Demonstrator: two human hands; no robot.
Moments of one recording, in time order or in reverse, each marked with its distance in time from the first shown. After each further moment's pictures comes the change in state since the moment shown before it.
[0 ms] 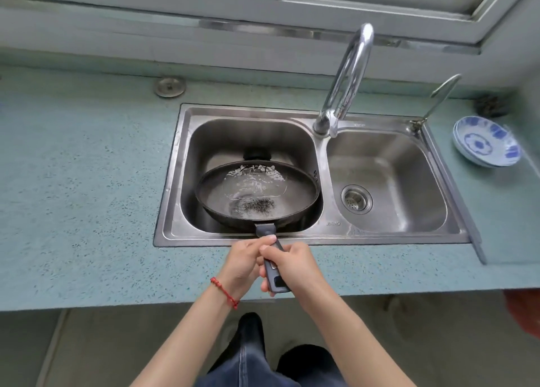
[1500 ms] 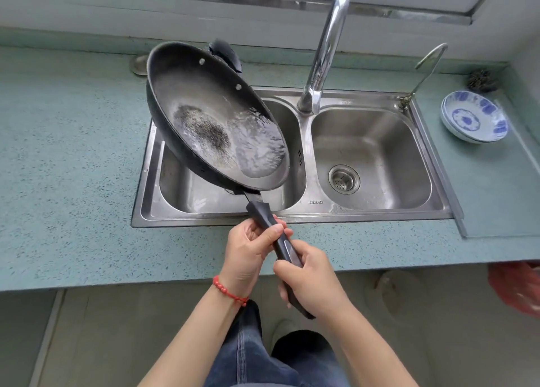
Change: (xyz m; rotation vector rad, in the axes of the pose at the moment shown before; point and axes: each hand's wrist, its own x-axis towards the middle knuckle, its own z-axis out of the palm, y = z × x) left_hand -0.031 -0.011 0.056 -0.168 0.026 0.280; right_hand -0.044 0.036 -0.052 -0.086 0.019 -0.165
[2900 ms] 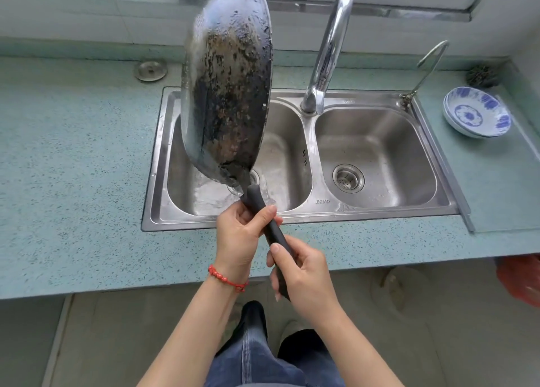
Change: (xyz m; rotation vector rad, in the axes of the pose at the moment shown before) left_hand 0.006 0.030 -0.007 0.187 0.142 0.152; right_hand 0.002 0.006 0.032 0.132 0.094 -0.215
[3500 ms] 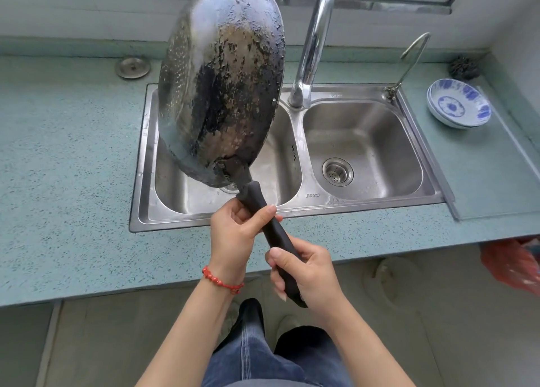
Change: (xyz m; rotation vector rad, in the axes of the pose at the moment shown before) left_hand -0.009 0.002 0.004 0.006 -0.075 0.019; right_hand -0.007 0.001 -0.017 0.247 -0.093 0.062
